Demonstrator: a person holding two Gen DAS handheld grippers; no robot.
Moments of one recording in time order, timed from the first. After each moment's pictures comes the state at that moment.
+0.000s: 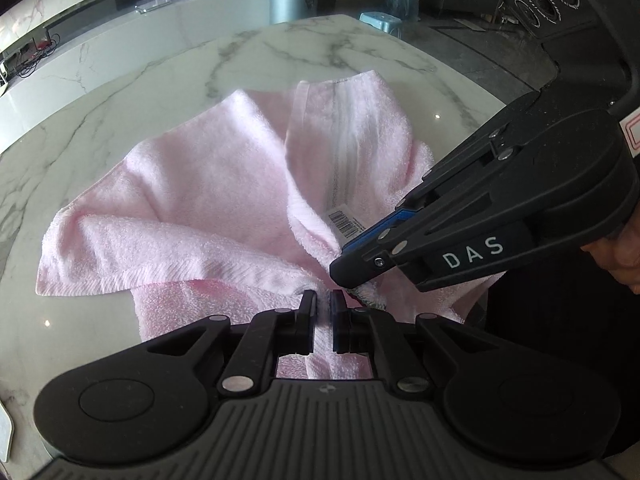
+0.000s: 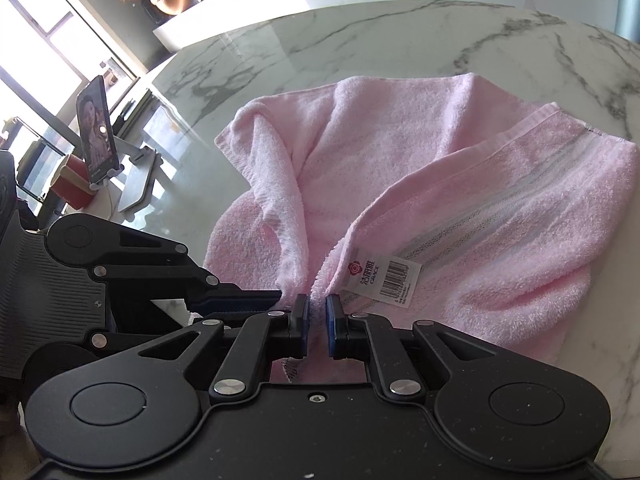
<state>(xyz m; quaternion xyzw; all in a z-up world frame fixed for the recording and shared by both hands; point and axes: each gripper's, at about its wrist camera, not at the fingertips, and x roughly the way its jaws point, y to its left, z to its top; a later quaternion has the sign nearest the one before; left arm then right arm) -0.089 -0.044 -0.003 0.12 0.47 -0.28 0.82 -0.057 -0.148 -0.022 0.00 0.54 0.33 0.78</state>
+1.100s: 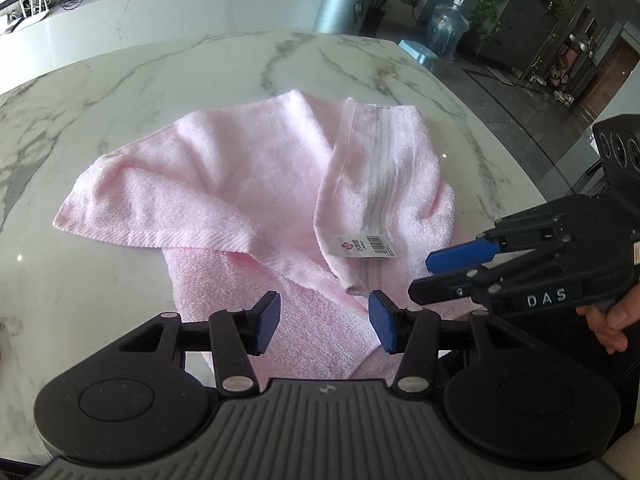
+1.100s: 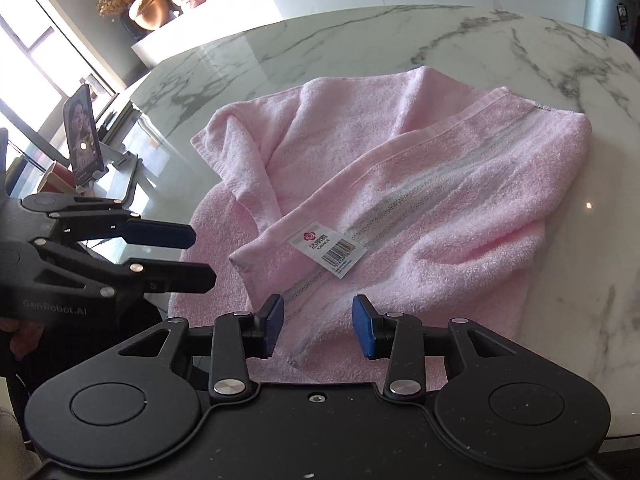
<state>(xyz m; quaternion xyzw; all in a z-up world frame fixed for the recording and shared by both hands) -0.081 0.005 0.017 -0.01 0.50 -0.24 0.83 -0.099 -0.186 -0.013 0.00 0.51 0.31 0.80</state>
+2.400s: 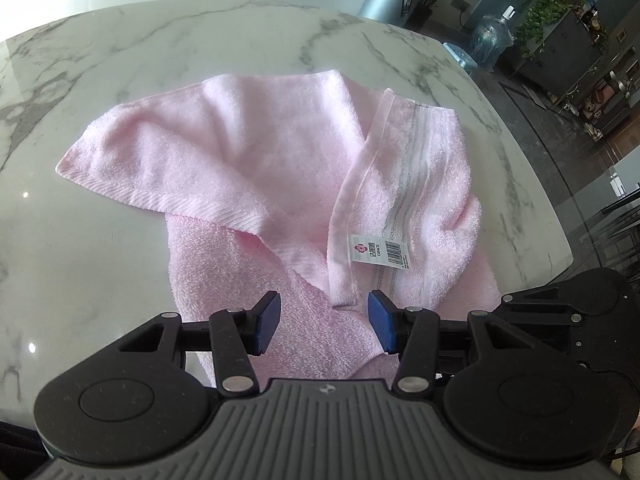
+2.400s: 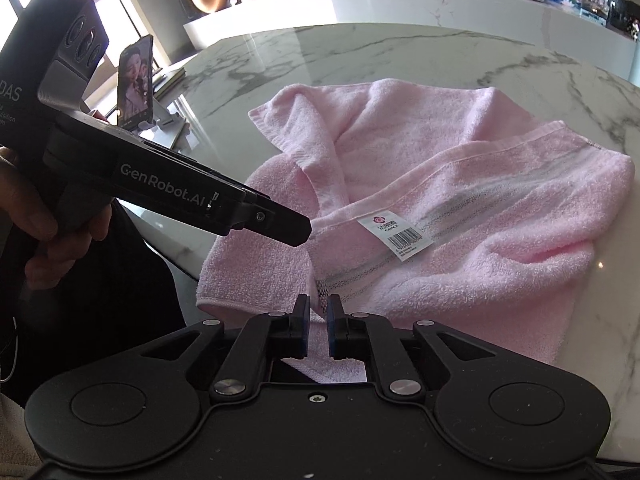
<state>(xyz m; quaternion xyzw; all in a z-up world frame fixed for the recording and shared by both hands) -0.071 0.006 0.001 -0.07 0.54 -0.19 0.82 -0.138 -0.157 -0.019 -0.08 0.47 0.36 0.80</state>
